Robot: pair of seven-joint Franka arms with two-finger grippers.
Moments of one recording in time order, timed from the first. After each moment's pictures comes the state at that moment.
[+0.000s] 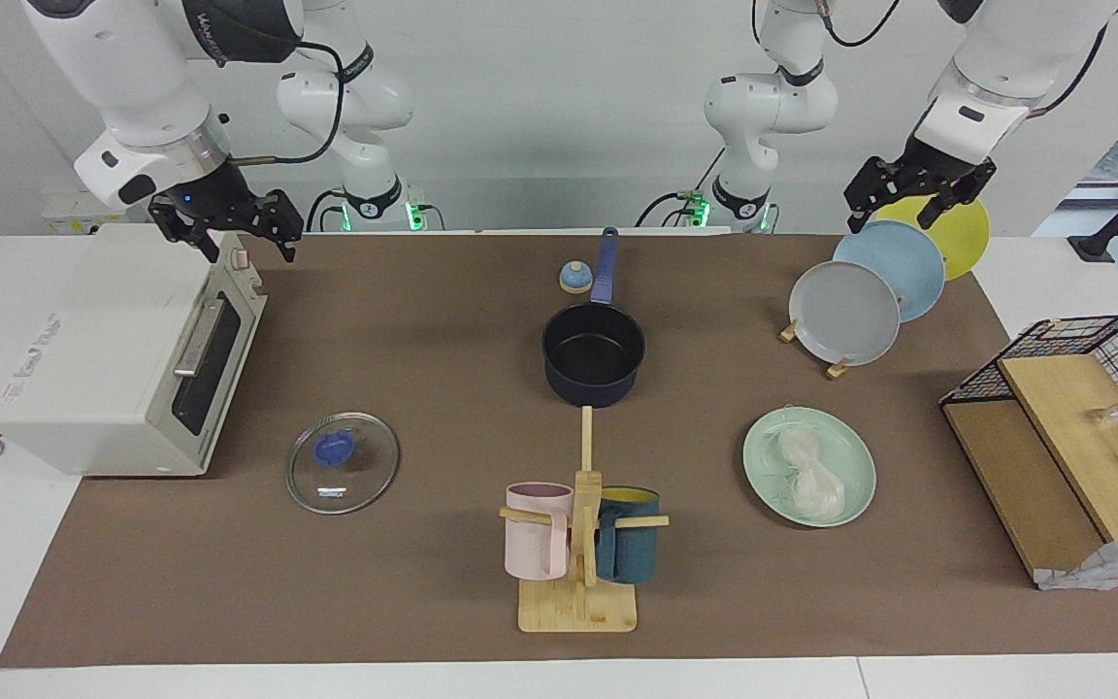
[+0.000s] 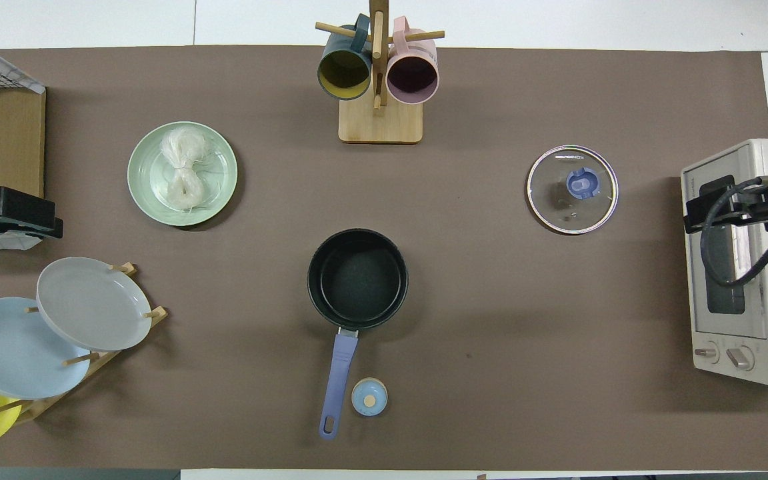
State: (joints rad) left arm -0.11 -0.05 -0.01 -1.52 -0.02 1.41 -0.12; right arm -0.02 -0.01 0.03 -1.58 -0.01 1.47 0.01
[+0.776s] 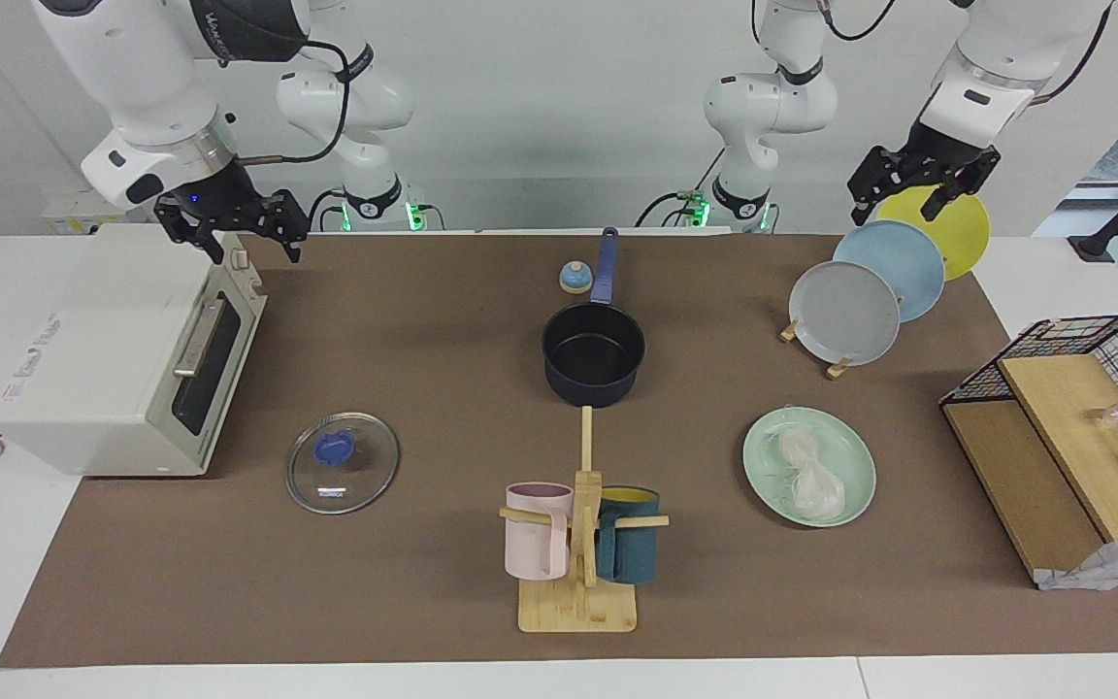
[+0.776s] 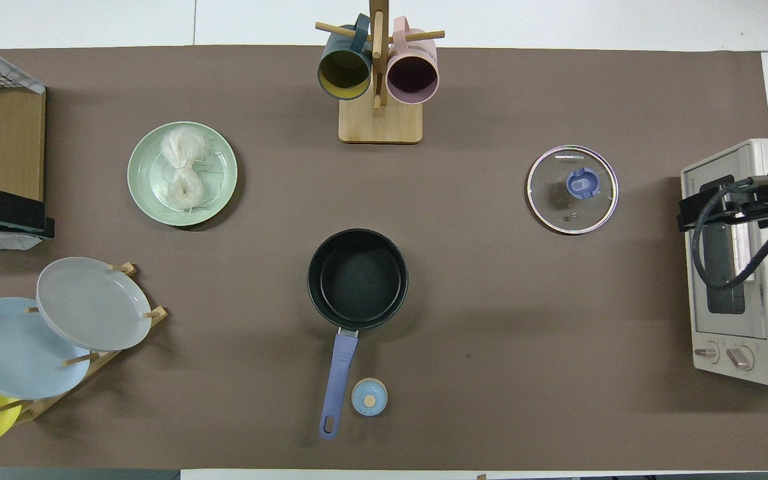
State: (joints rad) left arm -0.11 -0.08 -0.01 -1.54 -0.02 1.45 -0.13; right arm -0.02 -0.01 0.06 -1.58 -0.01 1.50 0.01
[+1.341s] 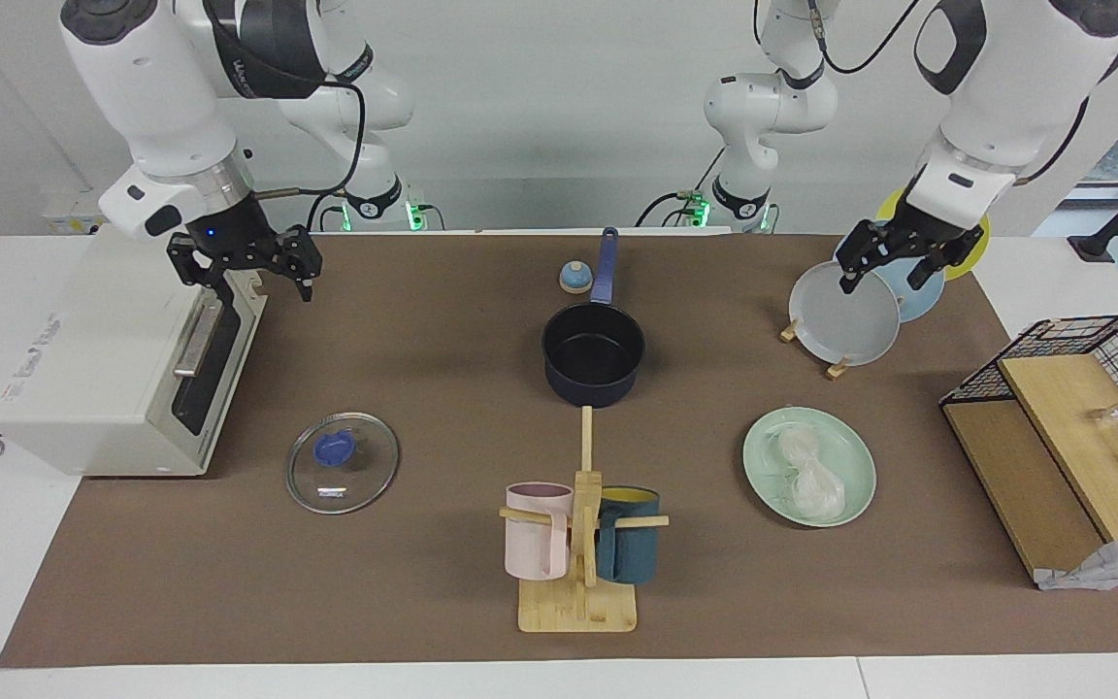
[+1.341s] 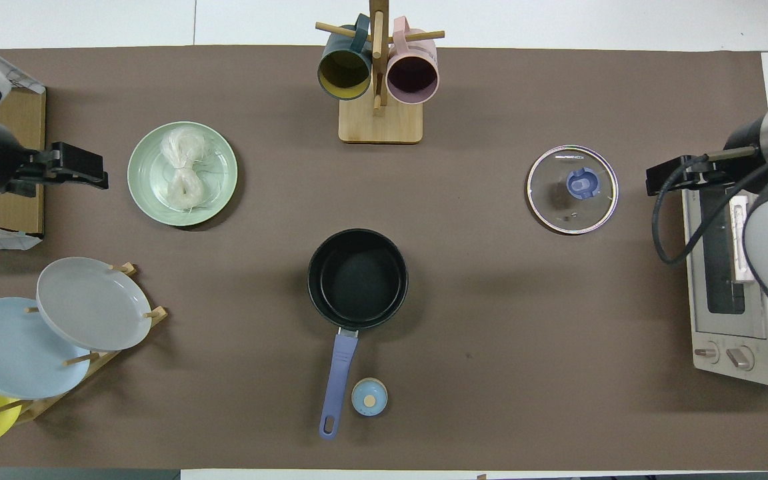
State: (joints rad) left arm -0.11 0.08 -0.02 -1.58 -0.05 1.67 -0.13; right arm -0.02 0.06 0.07 -1.62 -0.01 1.69 -0.02
